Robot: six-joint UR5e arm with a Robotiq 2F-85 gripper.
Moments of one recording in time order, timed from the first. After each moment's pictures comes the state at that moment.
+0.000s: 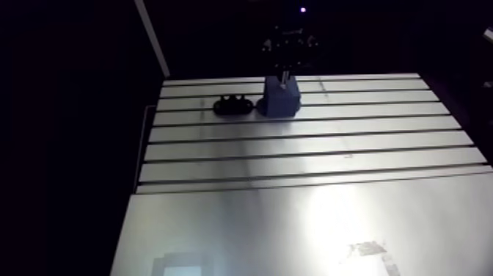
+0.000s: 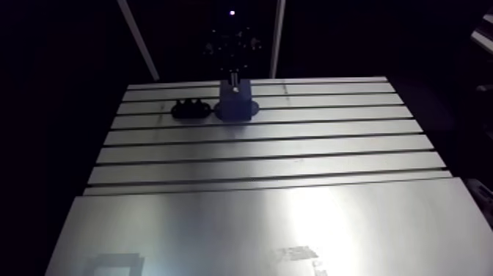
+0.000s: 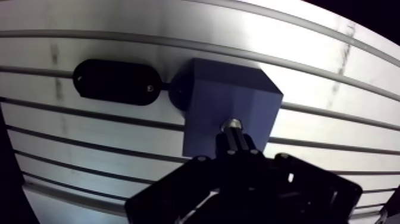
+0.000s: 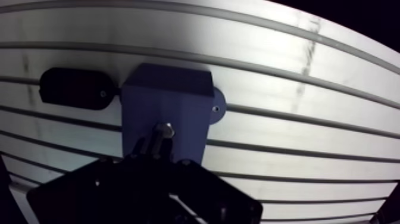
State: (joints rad) arm -0.08 -1.08 1.57 -1.95 -1.59 -1.82
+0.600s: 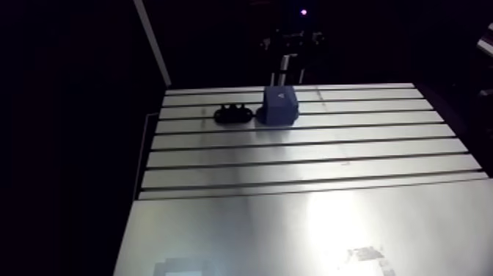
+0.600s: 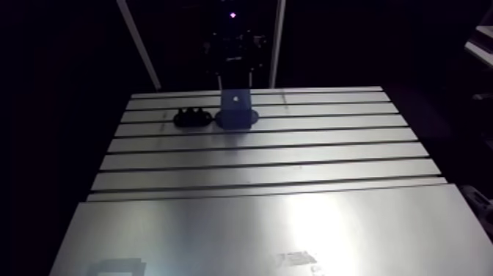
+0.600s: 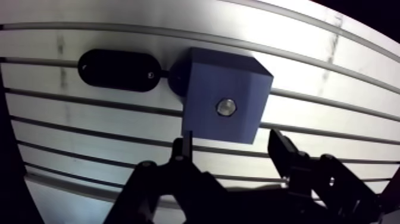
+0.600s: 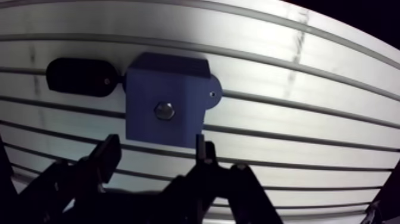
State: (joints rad) arm -0.08 -1.12 1.57 -1.91 -1.60 -1.81
